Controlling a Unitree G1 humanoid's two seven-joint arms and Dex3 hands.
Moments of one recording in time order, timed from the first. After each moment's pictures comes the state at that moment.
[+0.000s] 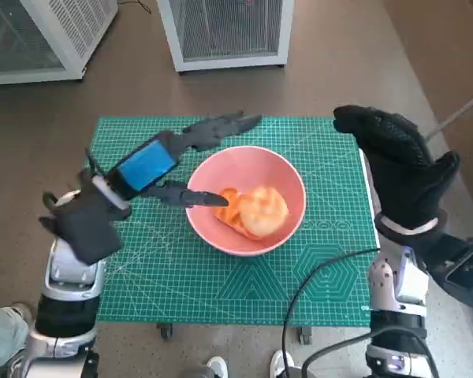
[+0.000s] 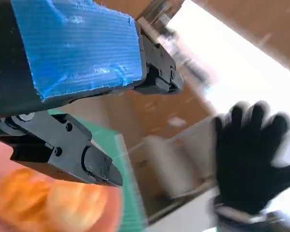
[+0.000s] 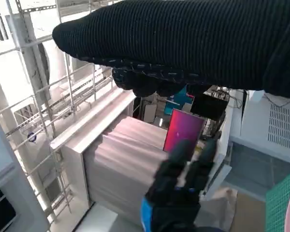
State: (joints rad) left arm -0.51 0.36 0.07 -0.06 -0.11 -0.09 -0.56; right arm -0.57 -0.12 -0.18 0.34 0.48 -0.59 0.68
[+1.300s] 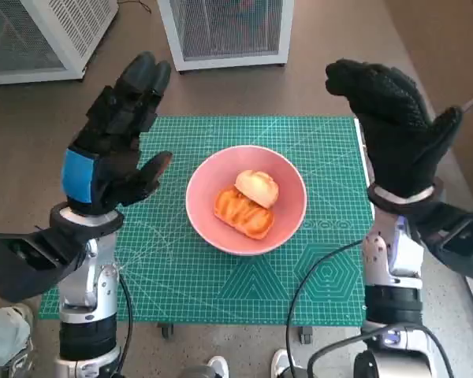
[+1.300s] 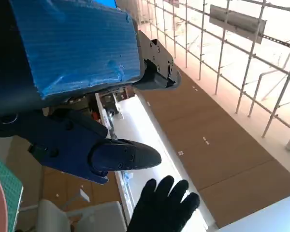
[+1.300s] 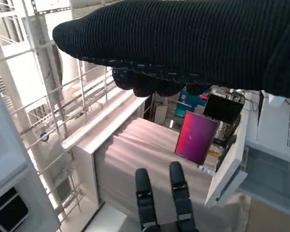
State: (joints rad) left arm -0.43 0.19 0.18 -0.10 -0.29 -0.23 -0.32; right arm -0.73 -0.11 -0.17 0.42 0.43 -0.59 0.59
